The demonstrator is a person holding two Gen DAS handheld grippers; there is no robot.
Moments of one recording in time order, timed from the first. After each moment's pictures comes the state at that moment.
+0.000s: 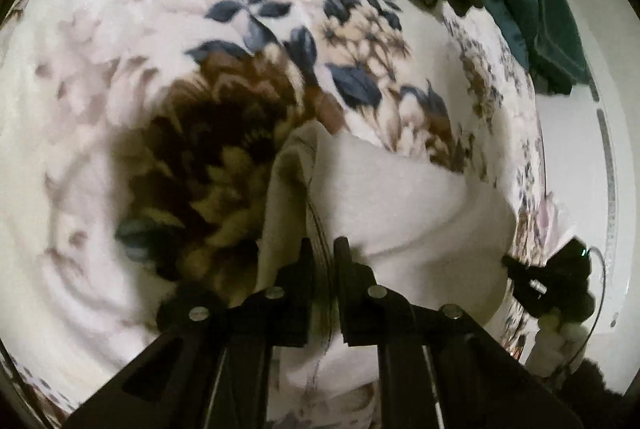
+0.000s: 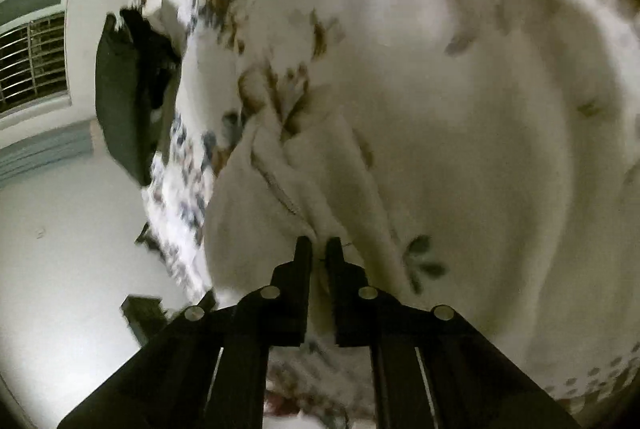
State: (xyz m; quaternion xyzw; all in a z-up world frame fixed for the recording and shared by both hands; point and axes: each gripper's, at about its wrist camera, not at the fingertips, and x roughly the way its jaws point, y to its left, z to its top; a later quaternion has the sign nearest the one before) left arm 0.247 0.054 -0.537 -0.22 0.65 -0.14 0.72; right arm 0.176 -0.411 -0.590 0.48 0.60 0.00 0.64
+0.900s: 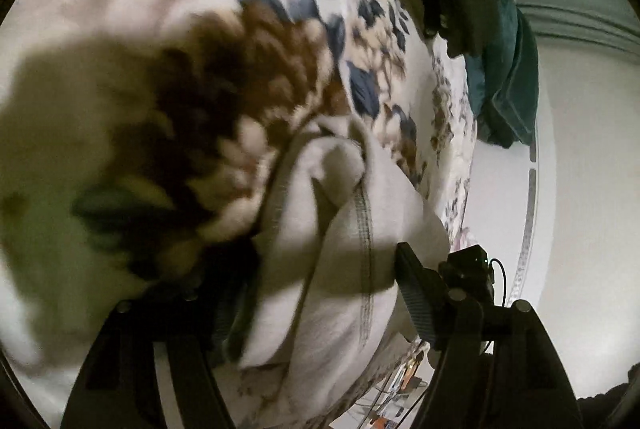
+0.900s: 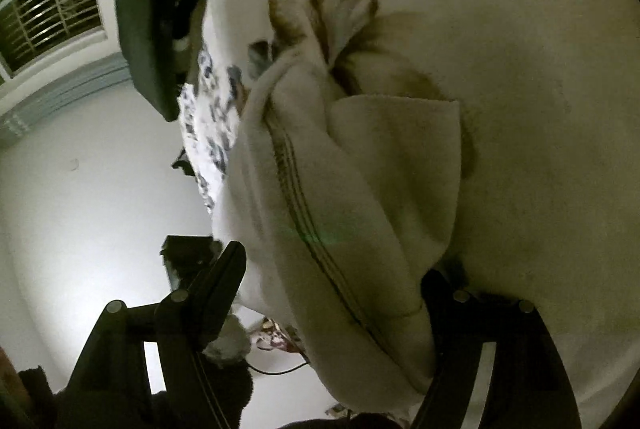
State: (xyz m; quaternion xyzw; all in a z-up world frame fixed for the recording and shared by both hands) left arm 0.238 0.089 -0.582 -0.41 0.63 -0.20 0.63; right arm 0.216 -0.374 -0.644 0.49 0.65 0.20 0.55
